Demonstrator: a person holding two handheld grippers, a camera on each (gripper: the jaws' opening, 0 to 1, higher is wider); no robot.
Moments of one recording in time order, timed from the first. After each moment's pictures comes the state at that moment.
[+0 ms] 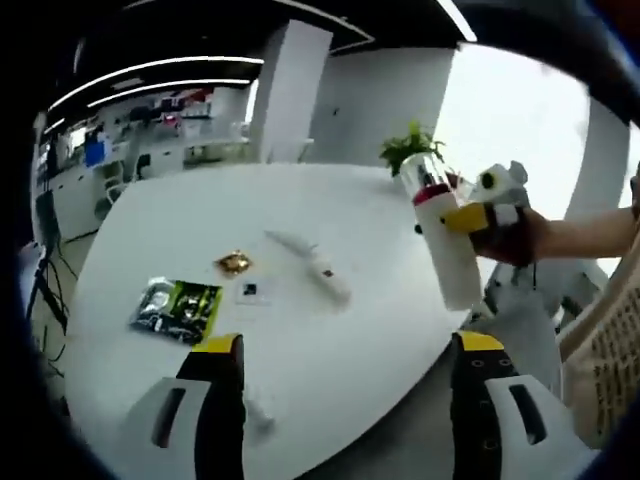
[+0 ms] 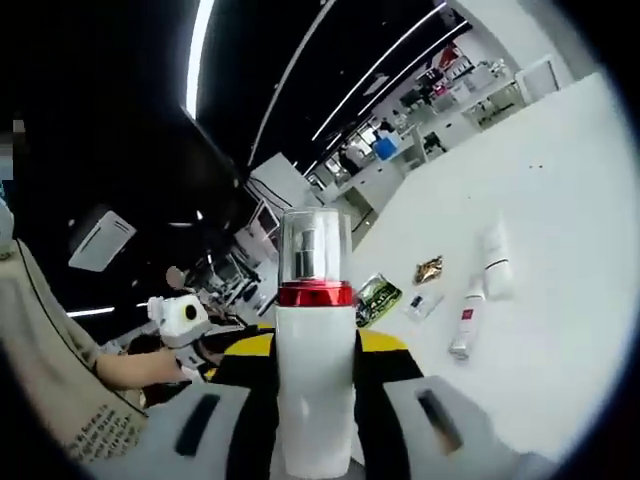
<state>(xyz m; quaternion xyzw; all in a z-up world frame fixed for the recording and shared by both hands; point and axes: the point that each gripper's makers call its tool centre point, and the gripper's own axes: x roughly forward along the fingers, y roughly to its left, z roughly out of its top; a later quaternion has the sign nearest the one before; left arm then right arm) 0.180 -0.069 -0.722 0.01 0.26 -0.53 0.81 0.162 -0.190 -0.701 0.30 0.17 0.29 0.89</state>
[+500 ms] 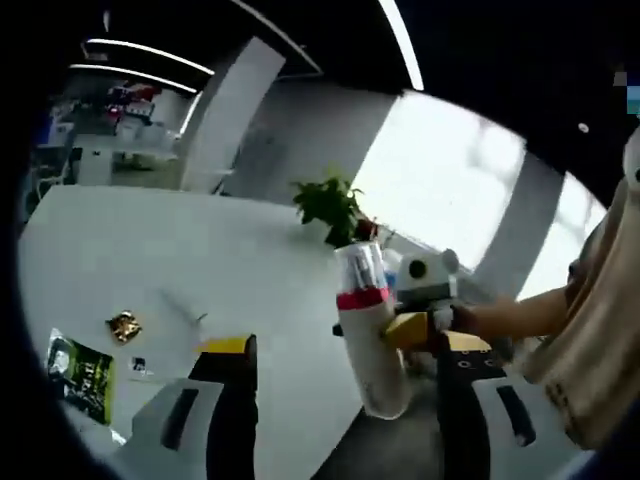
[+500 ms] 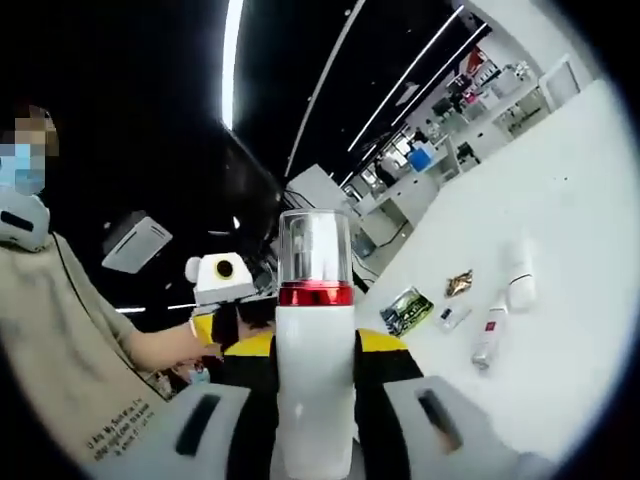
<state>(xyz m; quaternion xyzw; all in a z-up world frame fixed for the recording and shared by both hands) 0.145 -0.168 -0.645 -0.10 0.24 -0.67 0.69 0.135 -0.191 -0.668 0.31 0.12 0.36 0.87</state>
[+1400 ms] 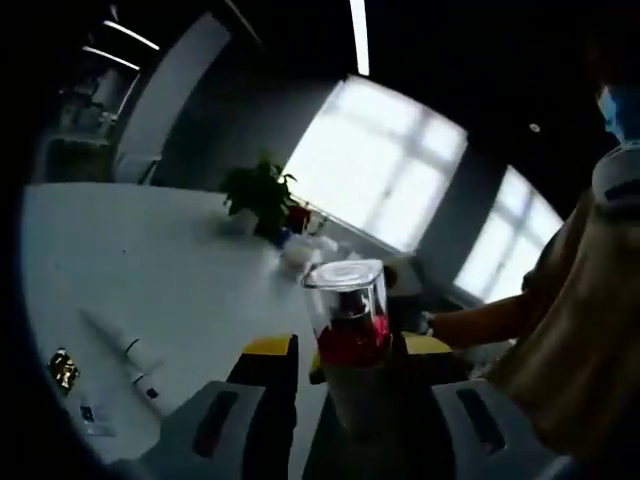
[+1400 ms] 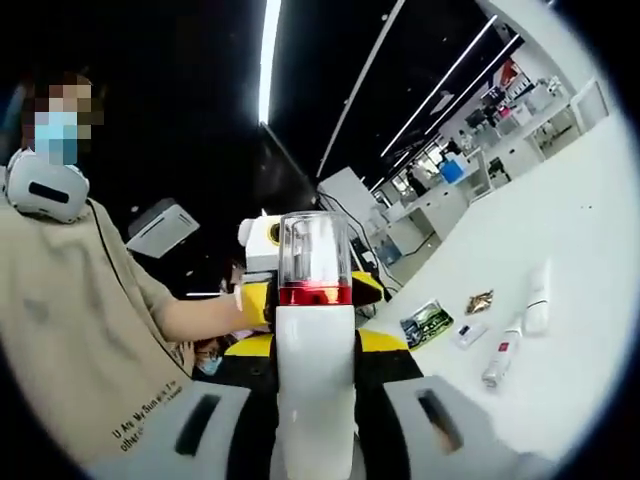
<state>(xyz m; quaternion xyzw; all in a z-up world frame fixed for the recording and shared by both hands) 0.115 -0.221 -0.629 -0.10 0.25 -0.77 0.58 0.116 -0.188 -0.644 0.28 0.08 0.41 0.87</state>
